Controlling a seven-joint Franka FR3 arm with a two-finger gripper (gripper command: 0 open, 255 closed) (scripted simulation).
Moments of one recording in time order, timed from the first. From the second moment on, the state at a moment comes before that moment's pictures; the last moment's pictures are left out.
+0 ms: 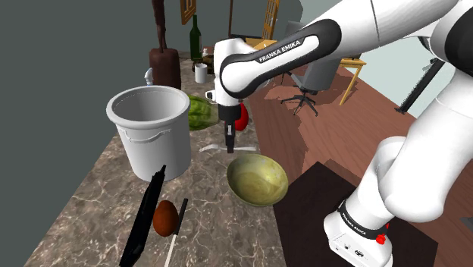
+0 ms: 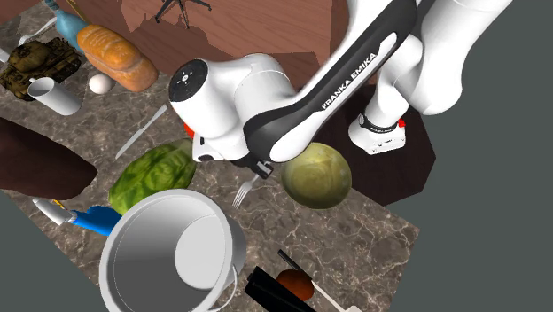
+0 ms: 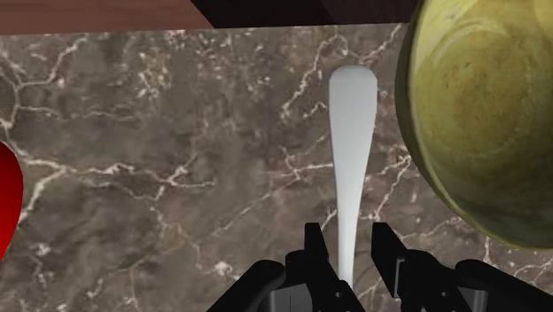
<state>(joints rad) 0.37 -0.02 0.03 -2.22 0.16 2.02 -0.54</state>
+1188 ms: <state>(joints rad) 0.37 -0.10 0.03 -2.07 0.14 1.78 -0.50</state>
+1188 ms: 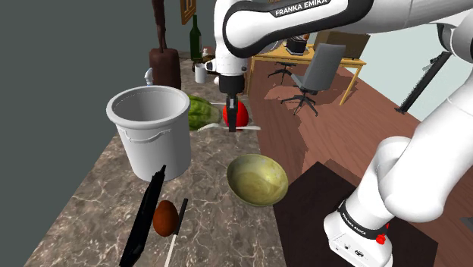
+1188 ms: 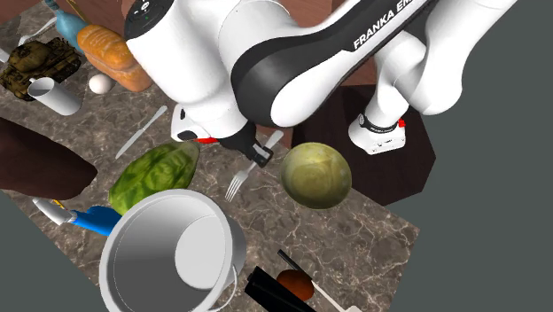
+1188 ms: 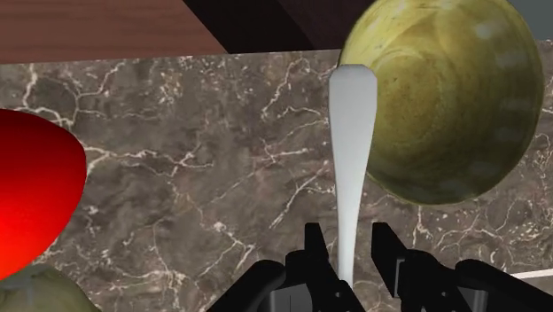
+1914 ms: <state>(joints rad) 0.40 -0.37 0.06 -2.31 0.18 1.77 -0.44</state>
